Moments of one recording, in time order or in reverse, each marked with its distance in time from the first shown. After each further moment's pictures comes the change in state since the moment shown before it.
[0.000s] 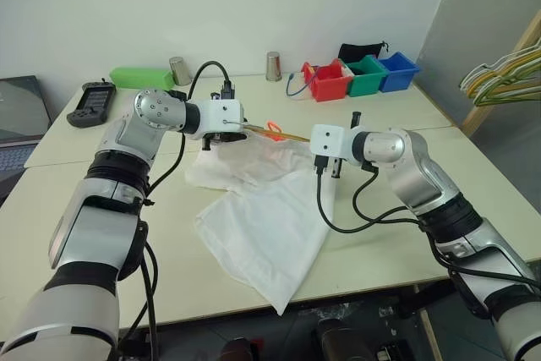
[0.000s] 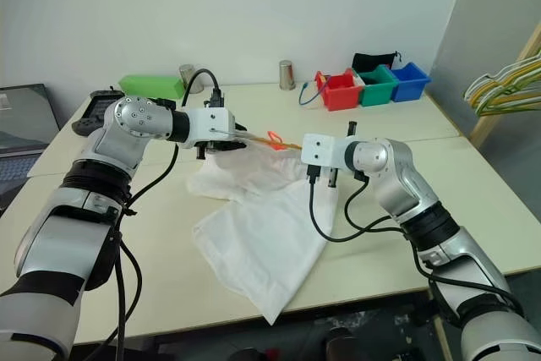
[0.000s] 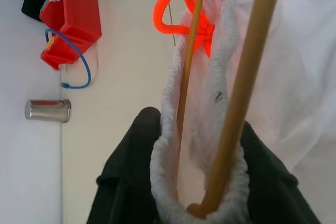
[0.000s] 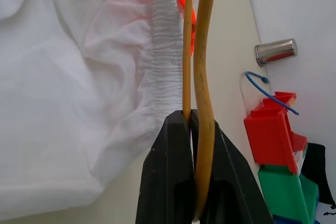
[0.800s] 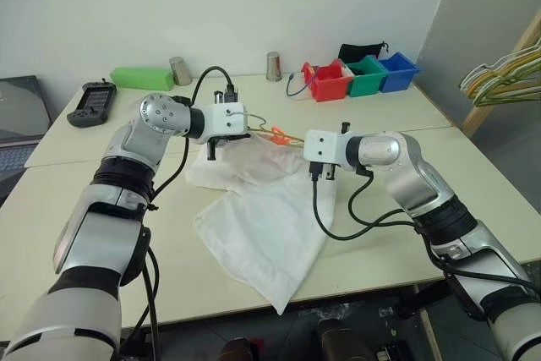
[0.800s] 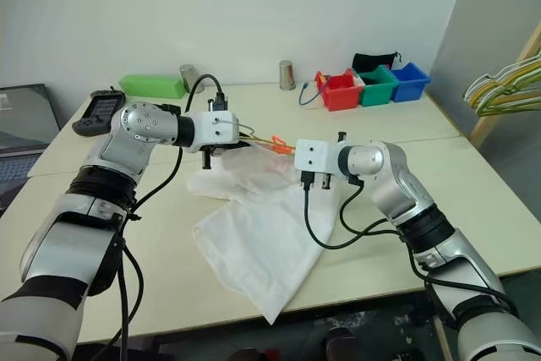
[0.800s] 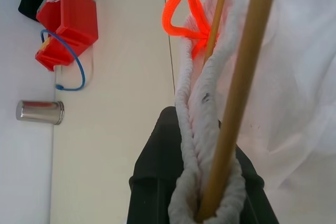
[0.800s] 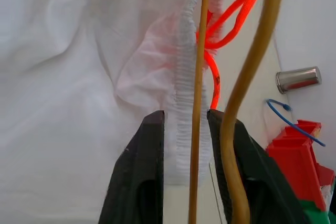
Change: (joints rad) left arm 0.074 -0.007 0.011 -0.092 -0.033 0.053 0.013; right arm 0.002 0.019 -0.006 -0.004 0.051 -0.053 0.070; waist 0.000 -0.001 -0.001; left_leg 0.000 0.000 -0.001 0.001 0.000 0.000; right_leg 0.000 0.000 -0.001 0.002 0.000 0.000
